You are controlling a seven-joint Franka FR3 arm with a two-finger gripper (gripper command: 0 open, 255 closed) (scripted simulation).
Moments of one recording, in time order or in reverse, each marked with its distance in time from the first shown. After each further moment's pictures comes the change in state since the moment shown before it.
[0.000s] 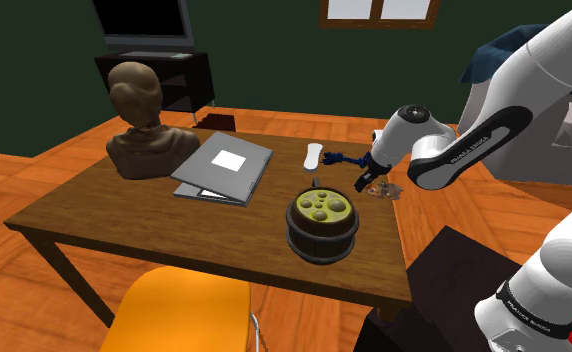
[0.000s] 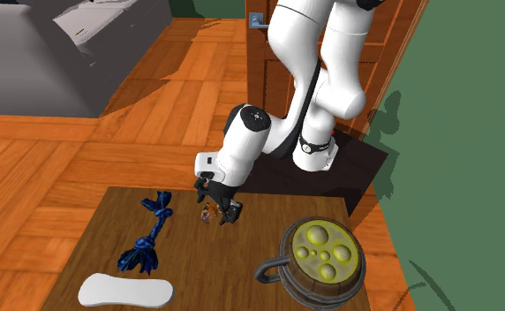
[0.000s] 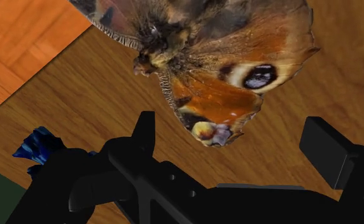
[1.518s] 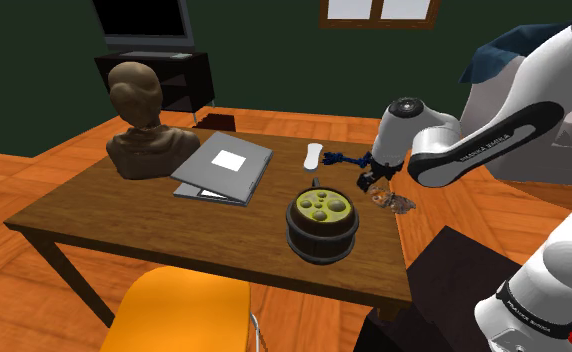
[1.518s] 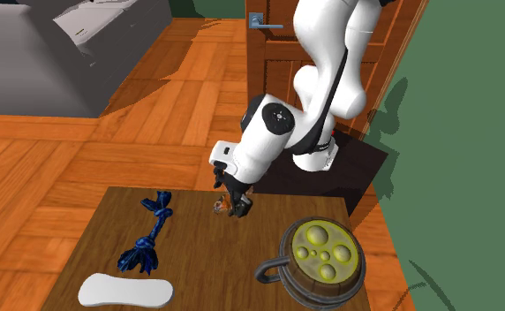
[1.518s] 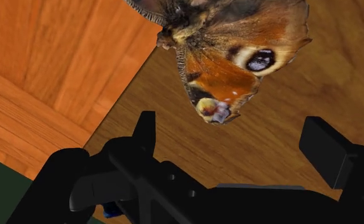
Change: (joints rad) arm 0.043 -0.158 0.098 -0.028 0.094 -0.306 0.290
